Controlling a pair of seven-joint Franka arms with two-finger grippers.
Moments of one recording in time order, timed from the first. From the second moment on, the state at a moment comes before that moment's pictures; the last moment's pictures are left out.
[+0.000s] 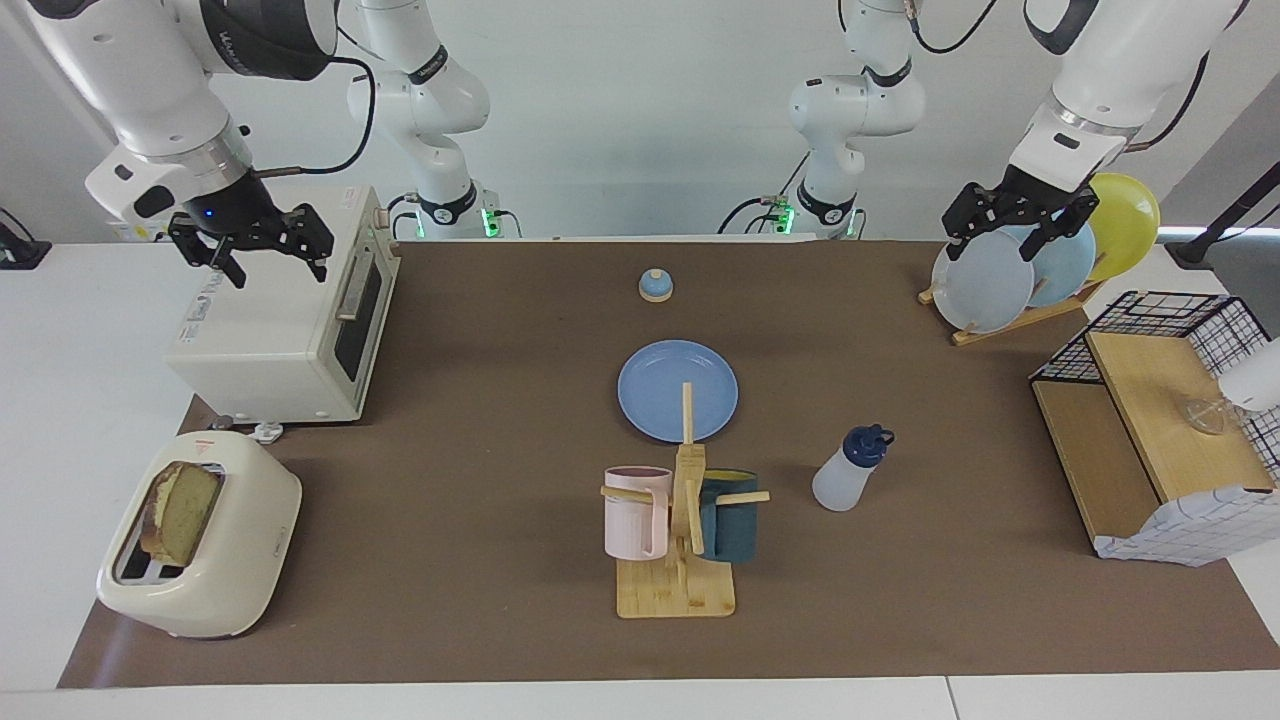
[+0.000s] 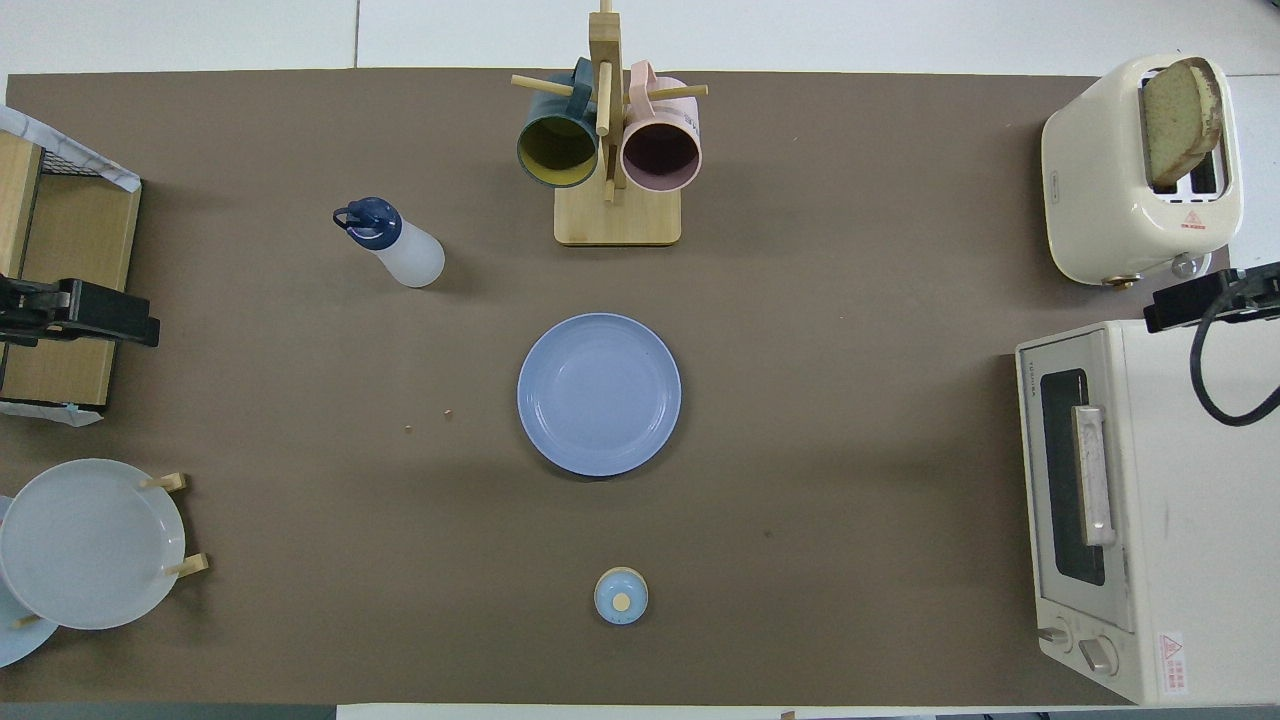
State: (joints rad) left arm -0.07 -0.06 -0.02 -1.60 -0.01 1.52 0.00; right arm -0.01 -0.02 -0.07 -1.62 -0.02 1.57 -0.15
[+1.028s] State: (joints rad) left arm -0.07 -0.08 -0.02 -1.65 -0.01 1.55 0.00; right arm -0.06 -0.01 -0.07 -1.68 -0.02 1.91 -0.15
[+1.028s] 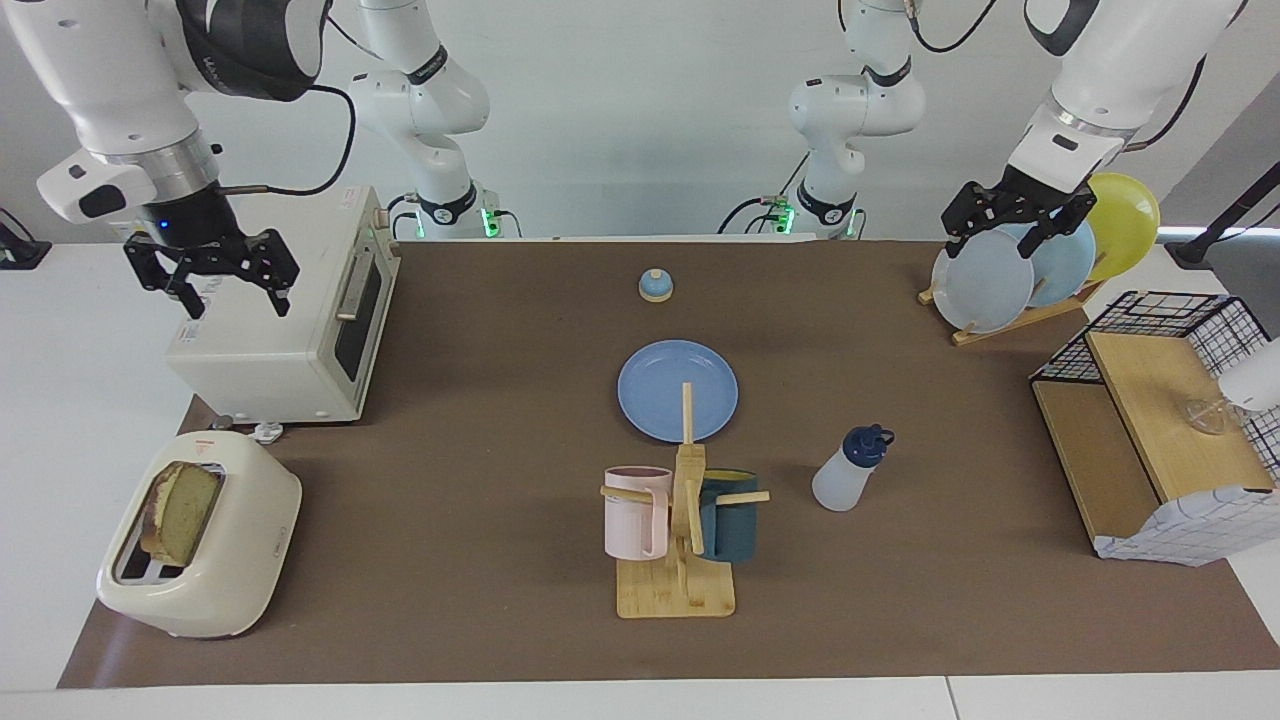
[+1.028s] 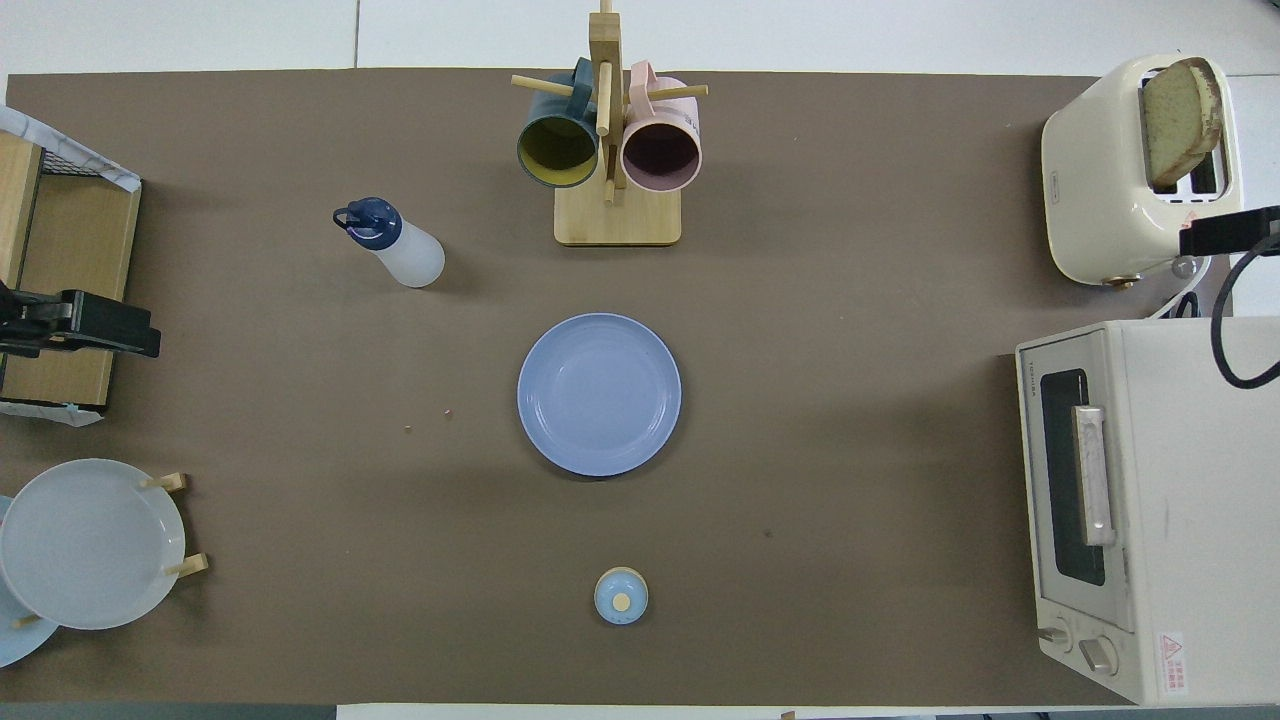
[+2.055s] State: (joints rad) left arm -0.25 -0.23 -0.03 -2.40 -0.01 2.63 -0.27; right arm -0.12 0.23 -0.08 -1.77 -0.05 2.52 -0.10
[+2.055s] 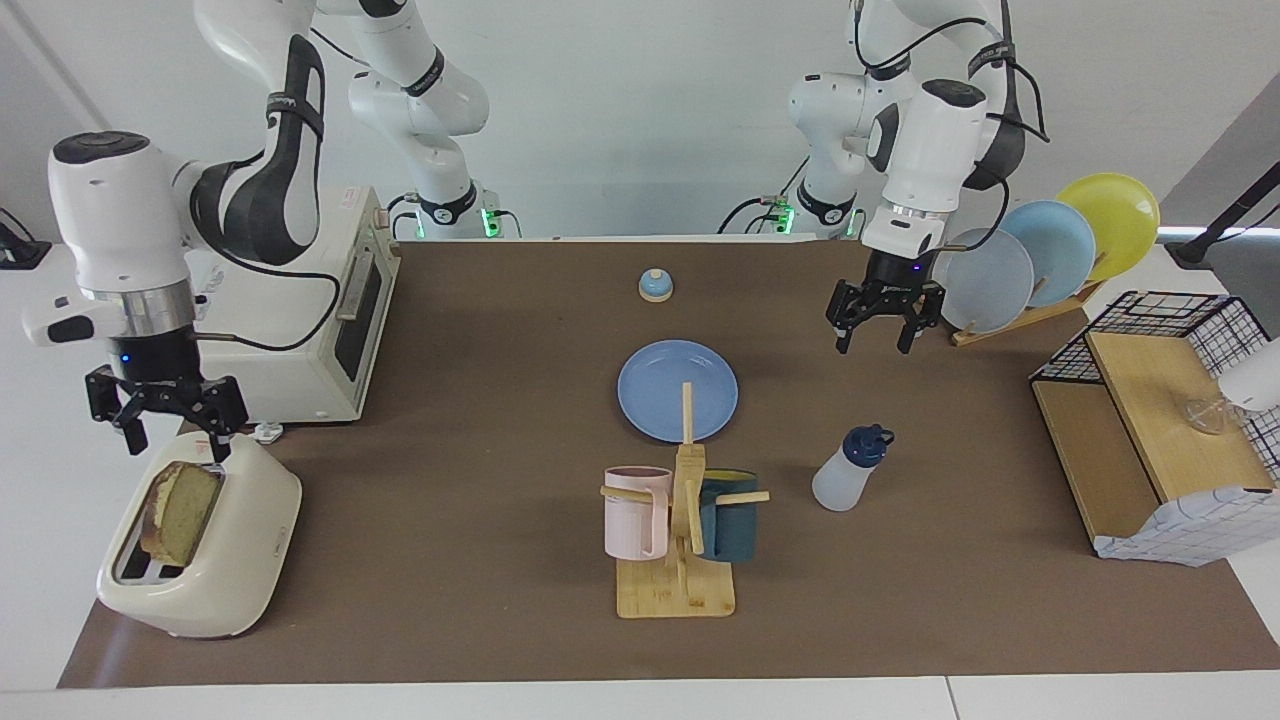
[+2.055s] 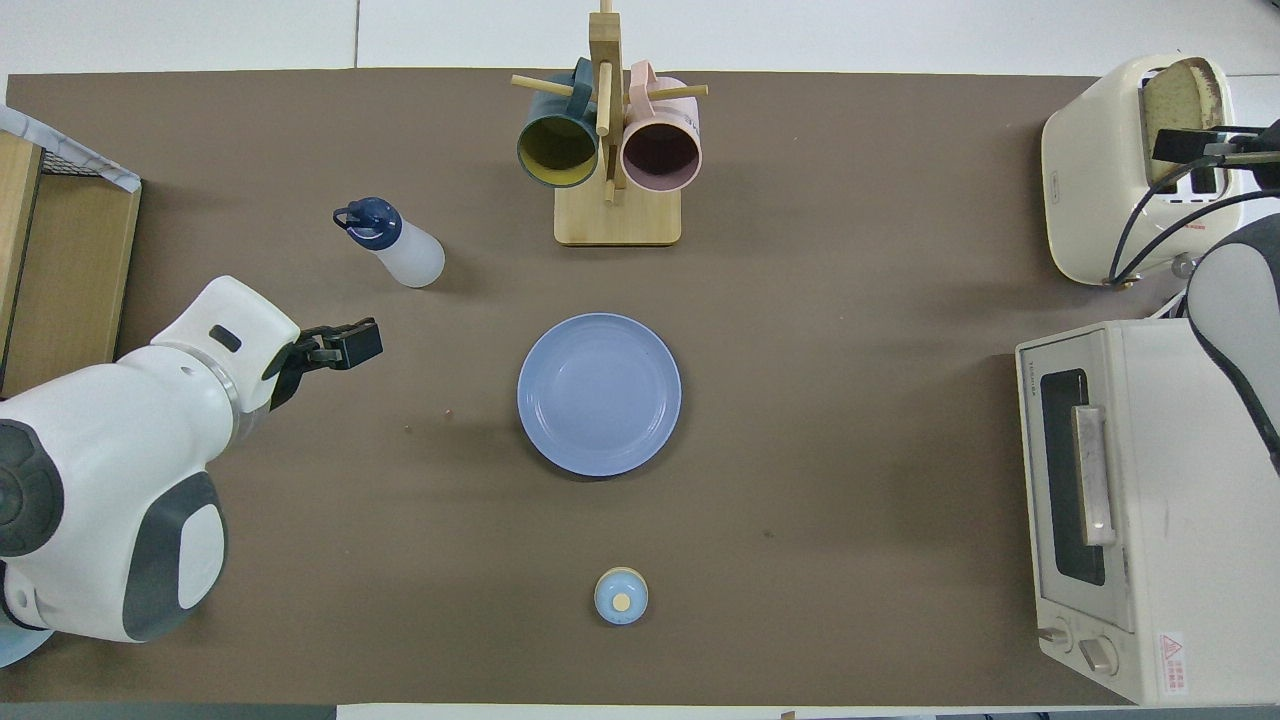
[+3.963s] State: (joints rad) left arm -0.34 0.17 0.02 -2.41 -0.02 3.27 -0.30; right arm 0.19 0.11 -0.05 -1.53 -0.29 1.84 -0.10
